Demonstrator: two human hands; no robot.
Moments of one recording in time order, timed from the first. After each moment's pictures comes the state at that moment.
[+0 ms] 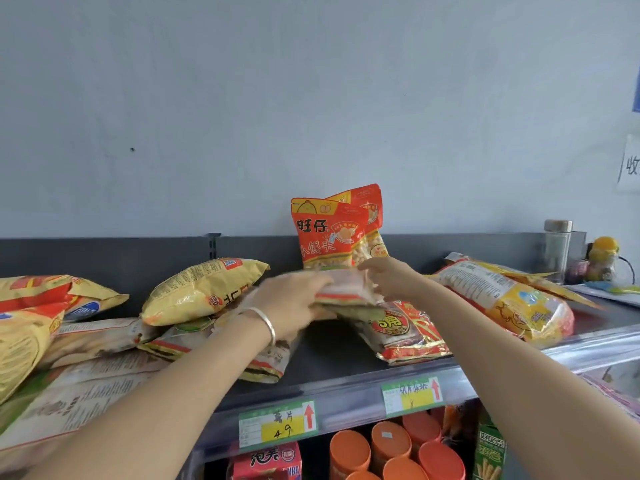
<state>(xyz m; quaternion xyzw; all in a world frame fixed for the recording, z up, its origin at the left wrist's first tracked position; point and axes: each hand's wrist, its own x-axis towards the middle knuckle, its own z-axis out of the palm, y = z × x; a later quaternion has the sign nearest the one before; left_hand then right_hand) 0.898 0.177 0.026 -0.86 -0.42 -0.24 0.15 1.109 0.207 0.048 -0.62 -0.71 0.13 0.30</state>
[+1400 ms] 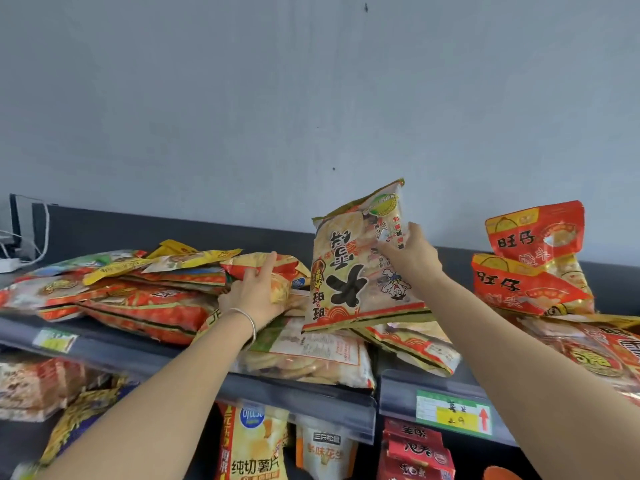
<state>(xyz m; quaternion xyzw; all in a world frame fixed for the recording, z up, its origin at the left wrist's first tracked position) 0.638 0.068 0.000 -0.50 -0.82 -0.24 0.11 0.868 0.155 0.074 -0.49 -0.71 0.20 0.46</state>
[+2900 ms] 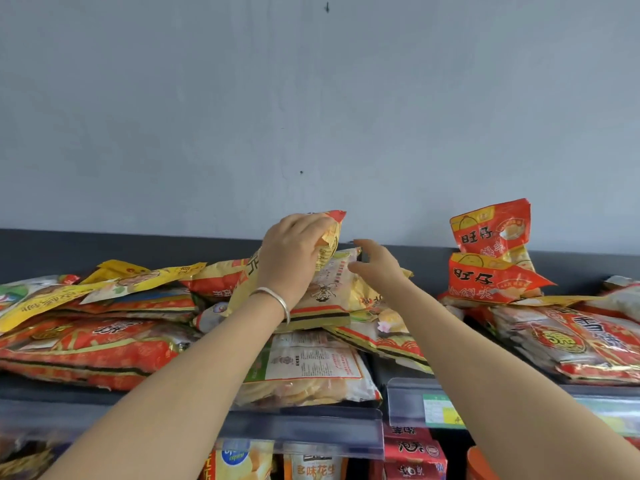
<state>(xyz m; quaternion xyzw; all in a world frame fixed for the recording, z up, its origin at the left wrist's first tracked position) 0.681 0.083 0.071 -0.68 -0.48 -0.45 0.32 0.829 0.162 0.063 -0.47 -0.73 0.22 0.44</state>
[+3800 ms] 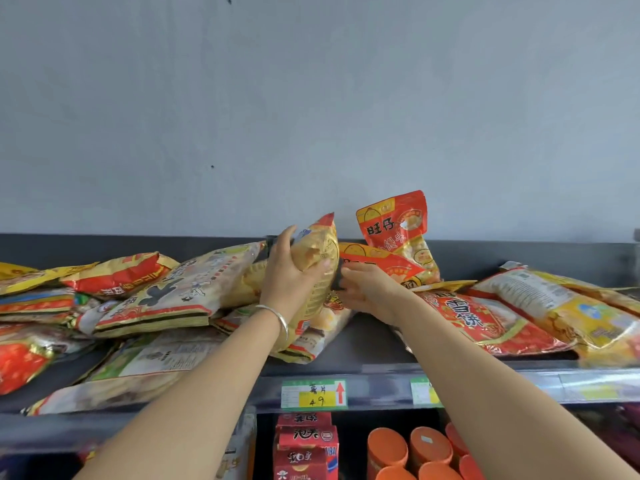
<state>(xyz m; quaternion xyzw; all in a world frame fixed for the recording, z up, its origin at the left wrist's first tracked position) 0.870 0.140 0.031 -0.61 -0.47 -0.63 -0.05 1.022 0.166 0.040 -0.43 -0.63 0.49 0.42</state>
